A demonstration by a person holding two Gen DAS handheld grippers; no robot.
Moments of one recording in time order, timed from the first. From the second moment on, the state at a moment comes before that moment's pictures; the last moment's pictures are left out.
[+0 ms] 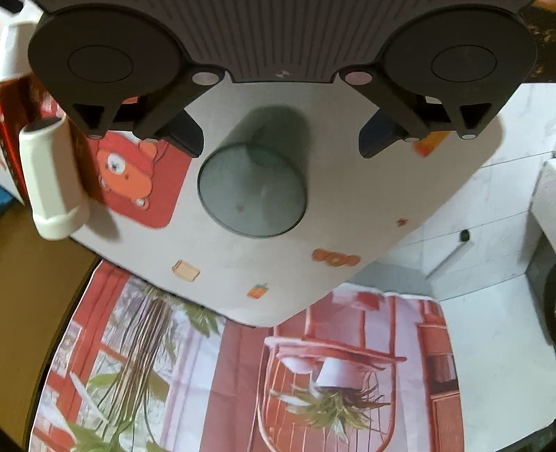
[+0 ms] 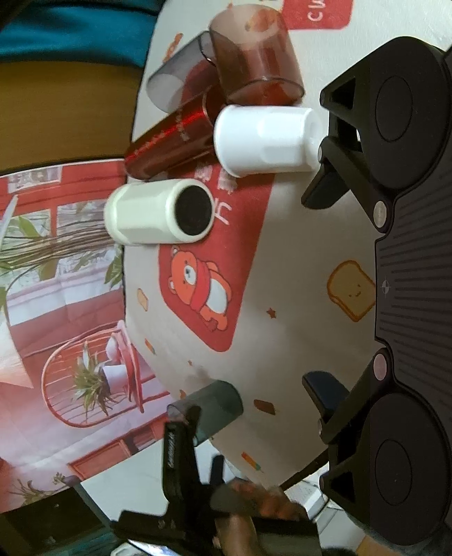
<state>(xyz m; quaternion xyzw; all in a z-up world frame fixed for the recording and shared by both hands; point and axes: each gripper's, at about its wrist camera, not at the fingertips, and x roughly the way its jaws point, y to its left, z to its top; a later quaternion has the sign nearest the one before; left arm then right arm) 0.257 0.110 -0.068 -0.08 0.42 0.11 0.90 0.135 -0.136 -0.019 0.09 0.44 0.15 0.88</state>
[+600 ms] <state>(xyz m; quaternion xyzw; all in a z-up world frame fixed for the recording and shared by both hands) 0.153 0.086 -0.029 -0.04 0.41 0.06 0.91 0.099 -0.152 0.022 0.07 0.38 0.05 0.92</state>
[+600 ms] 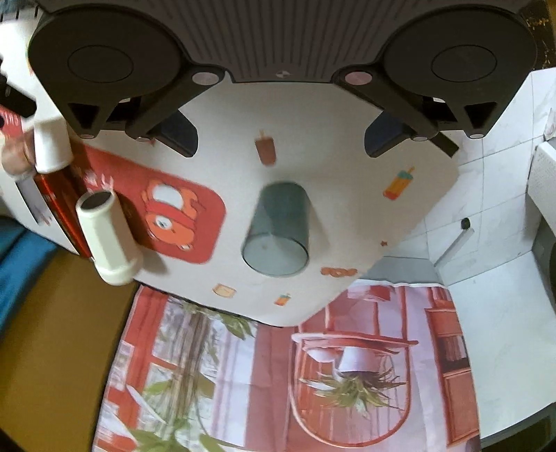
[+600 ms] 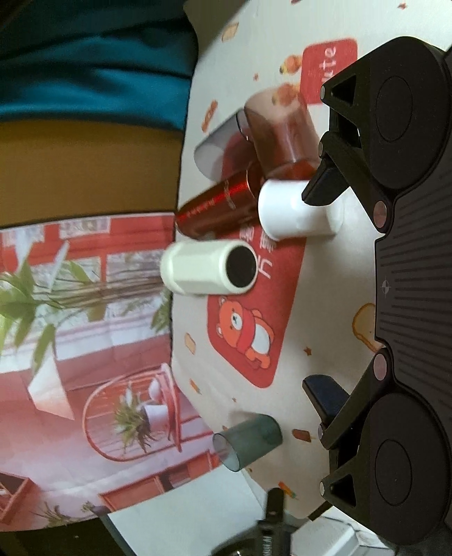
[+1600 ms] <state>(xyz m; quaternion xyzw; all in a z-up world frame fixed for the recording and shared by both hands) 0.045 0.050 -0.010 -0.01 0.36 0.03 0.93 0.015 -0.159 0.055 0.07 0.33 -0.01 0.94</state>
